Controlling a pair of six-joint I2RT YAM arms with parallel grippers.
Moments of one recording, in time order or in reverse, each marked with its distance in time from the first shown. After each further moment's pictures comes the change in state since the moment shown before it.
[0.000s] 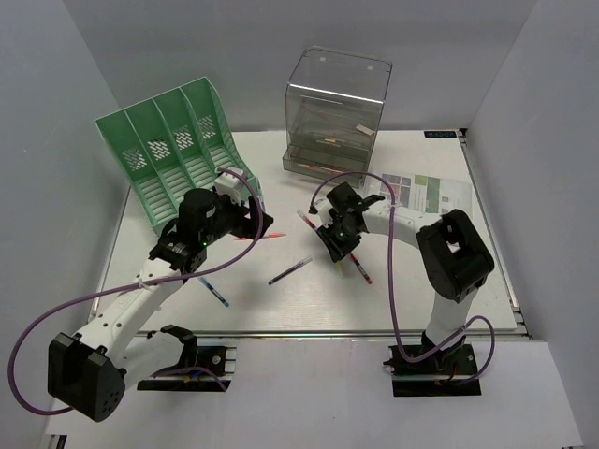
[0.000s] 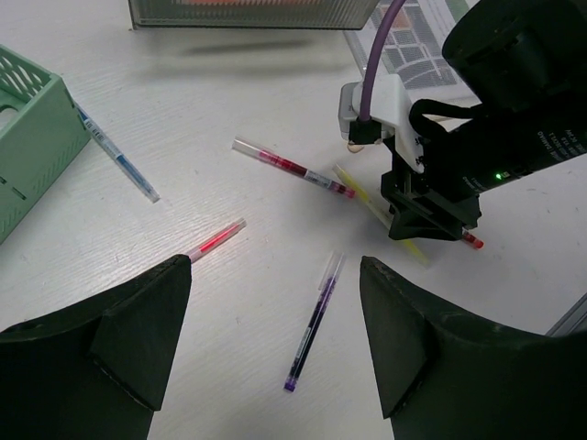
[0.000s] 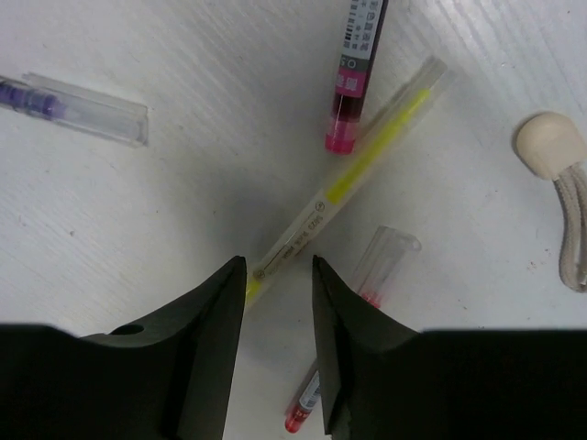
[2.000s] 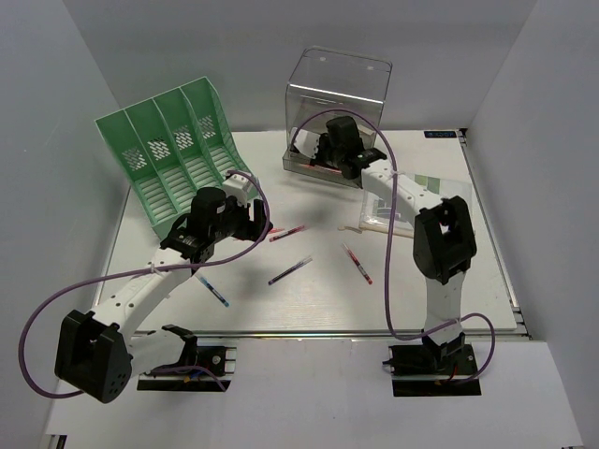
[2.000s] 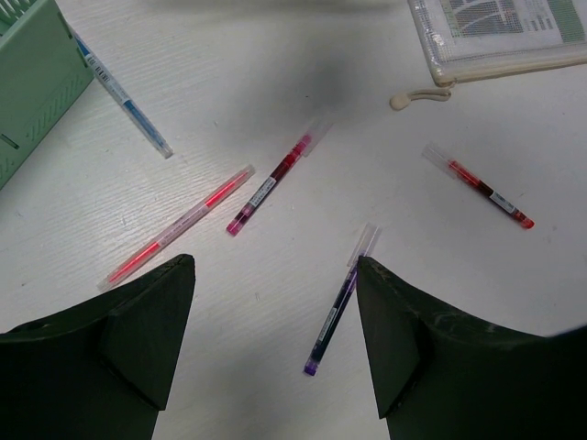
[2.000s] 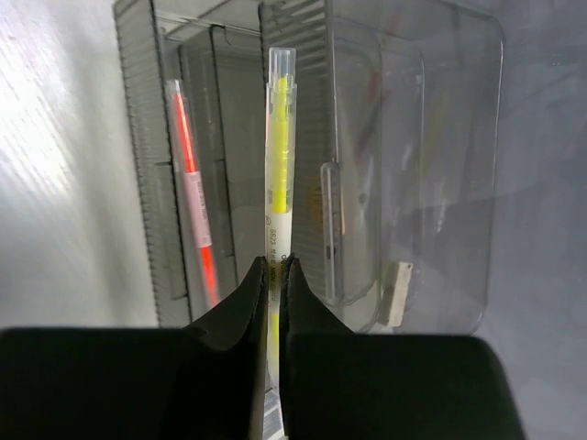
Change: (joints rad) left arm 0.000 0.112 0.000 -0.032 -0.039 0.017; right arm -0.083 0.180 0.546 0.308 0.207 -0.772
